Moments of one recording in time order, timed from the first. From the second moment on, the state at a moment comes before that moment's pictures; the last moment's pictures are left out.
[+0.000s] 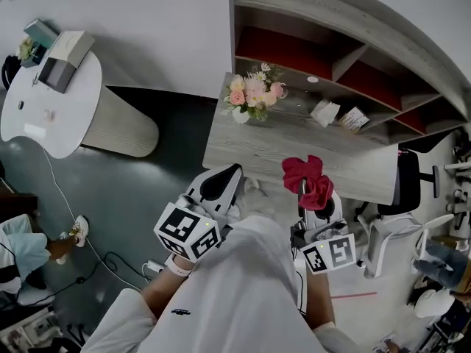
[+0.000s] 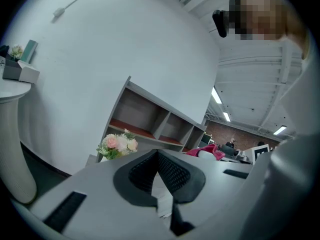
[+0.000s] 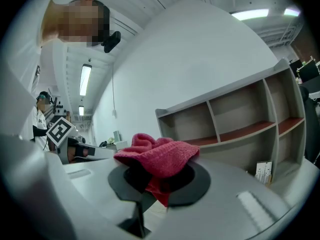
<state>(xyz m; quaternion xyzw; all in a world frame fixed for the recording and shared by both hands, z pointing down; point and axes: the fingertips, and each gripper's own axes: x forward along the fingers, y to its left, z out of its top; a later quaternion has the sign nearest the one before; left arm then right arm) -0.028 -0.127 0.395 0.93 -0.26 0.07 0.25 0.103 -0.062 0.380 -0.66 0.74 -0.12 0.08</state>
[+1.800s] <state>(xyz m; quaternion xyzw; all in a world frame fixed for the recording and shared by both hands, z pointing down) 0.017 -0.287 0.365 0.90 -0.38 0.04 0.21 0.088 -0.427 0.317 -0.49 0.86 0.16 -0.01</state>
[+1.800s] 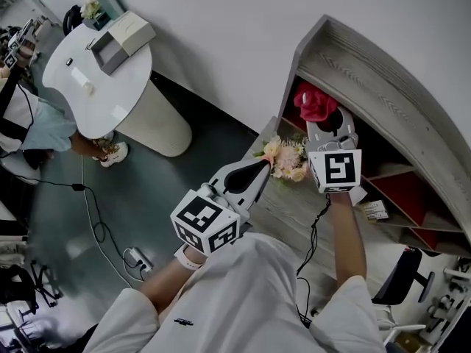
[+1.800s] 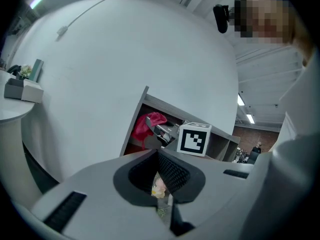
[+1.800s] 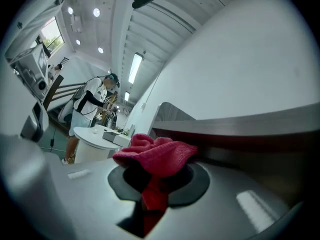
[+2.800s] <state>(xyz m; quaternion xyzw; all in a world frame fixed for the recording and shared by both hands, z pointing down) 0.032 -0.297 0.360 0.90 -0.38 0.04 0.21 0.112 -0.520 0.304 -0.54 0.82 0.18 0.00</state>
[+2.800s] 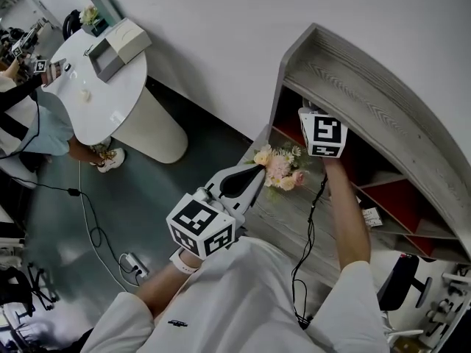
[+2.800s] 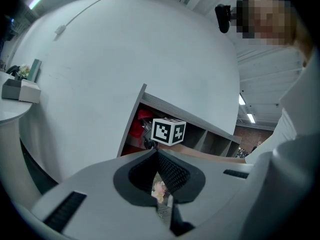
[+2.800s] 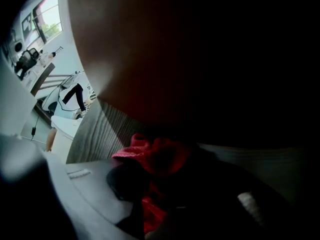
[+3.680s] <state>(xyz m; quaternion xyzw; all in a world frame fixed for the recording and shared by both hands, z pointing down) 0.061 -0.286 0.366 0.92 -0.34 0.05 0.21 0.236 -0.463 0.330 -0.70 0.70 0.16 0.00</state>
